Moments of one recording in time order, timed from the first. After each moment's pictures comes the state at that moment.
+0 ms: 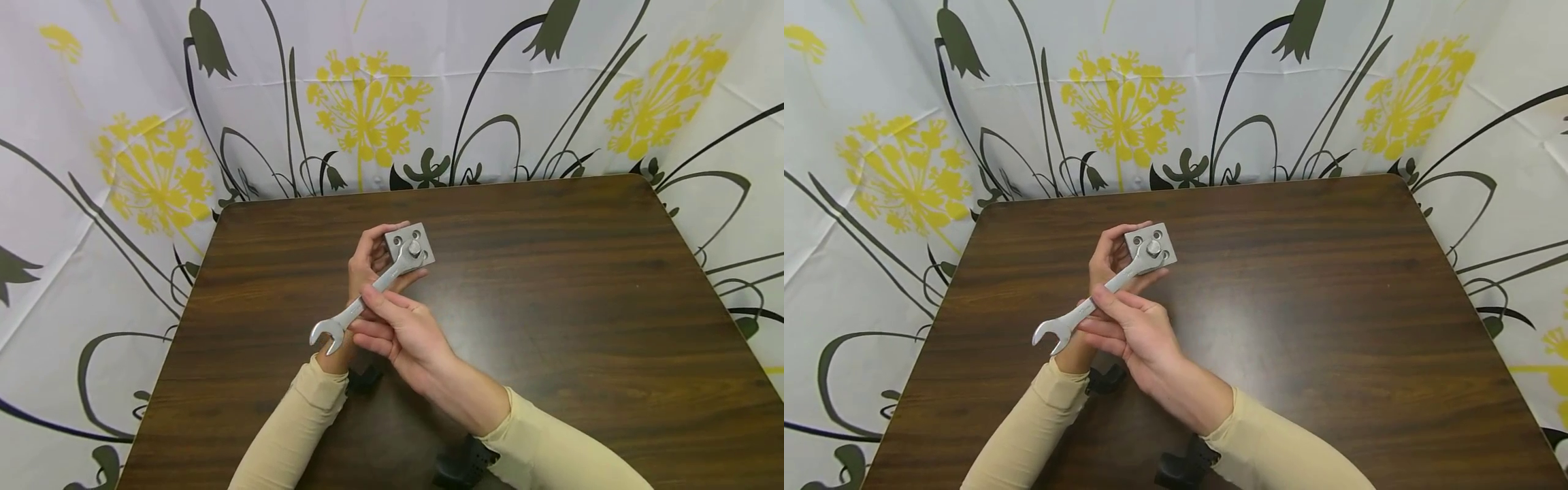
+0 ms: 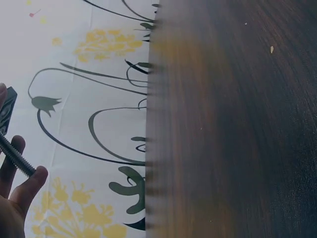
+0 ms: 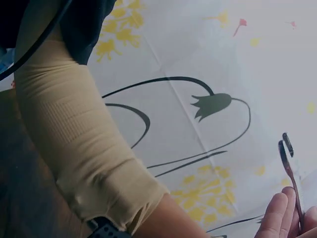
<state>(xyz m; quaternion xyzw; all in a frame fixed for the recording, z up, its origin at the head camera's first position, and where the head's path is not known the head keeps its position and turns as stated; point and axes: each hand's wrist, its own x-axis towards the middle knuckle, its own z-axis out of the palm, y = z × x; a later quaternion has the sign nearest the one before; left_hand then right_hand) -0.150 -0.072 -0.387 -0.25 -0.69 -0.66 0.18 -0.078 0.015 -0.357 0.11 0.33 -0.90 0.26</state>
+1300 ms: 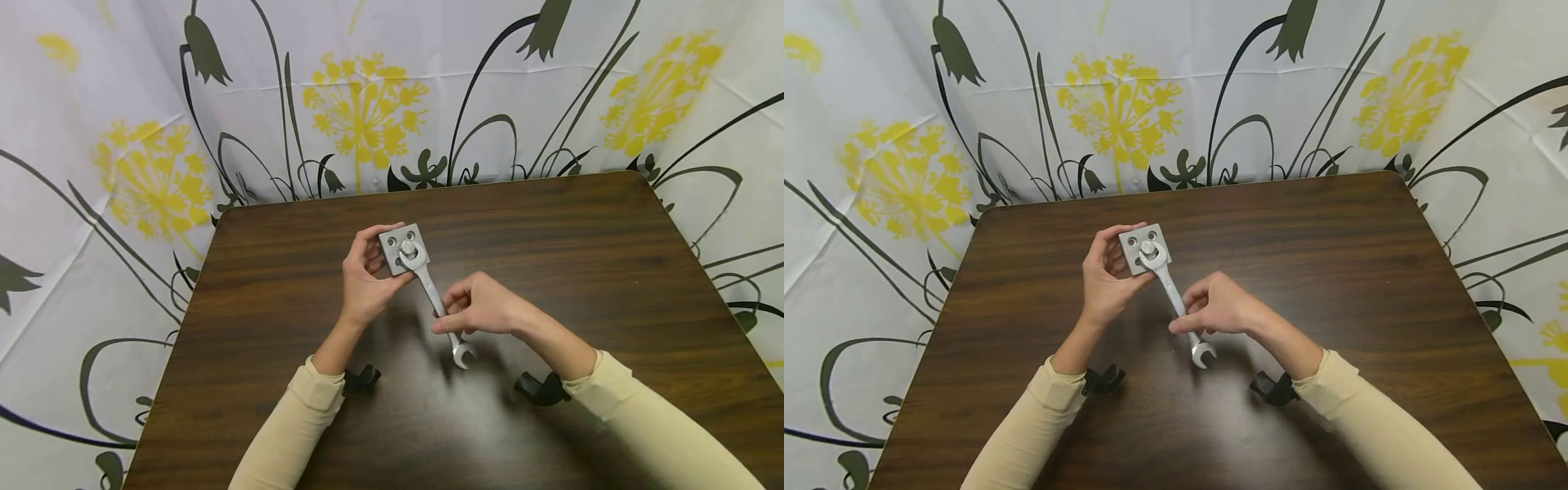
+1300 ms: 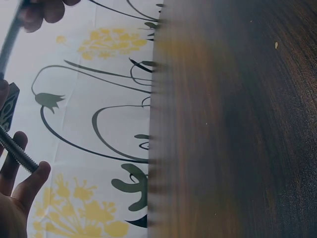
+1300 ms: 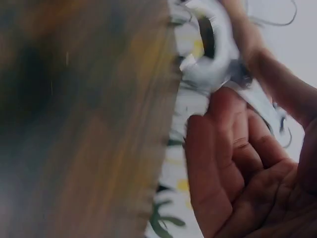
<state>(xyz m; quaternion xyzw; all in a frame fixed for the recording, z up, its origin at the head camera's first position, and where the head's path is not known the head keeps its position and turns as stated) -0.161 -0.079 -0.398 -0.26 -0.66 -0.68 0.18 -0.127 0.133 -0.378 -0.16 0.79 -0.53 0.27</state>
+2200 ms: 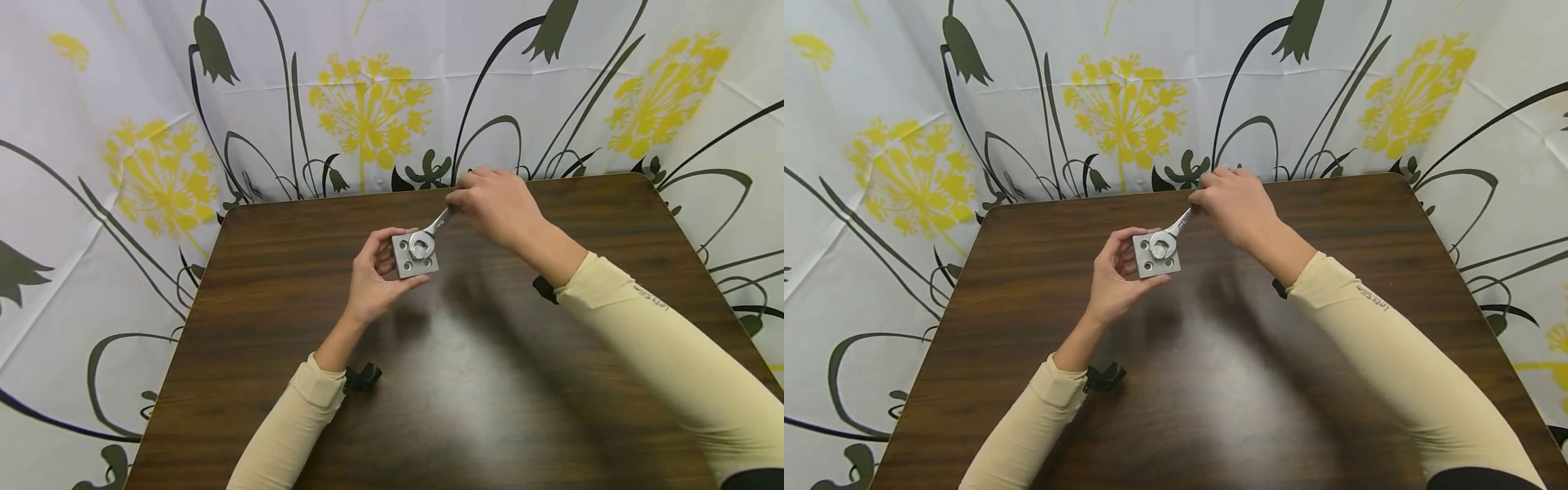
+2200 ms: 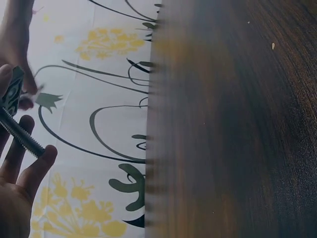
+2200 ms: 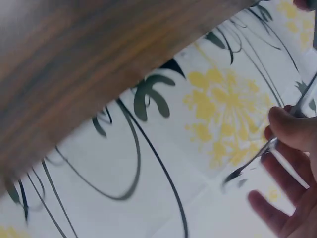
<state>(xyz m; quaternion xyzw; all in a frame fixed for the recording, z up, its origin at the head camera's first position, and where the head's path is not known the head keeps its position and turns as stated) -0.157 -0.080 -0.396 -0.26 -0.68 -0.68 0.11 -0.221 0.151 -0.326 -0.33 0.92 -0.06 -0.19</state>
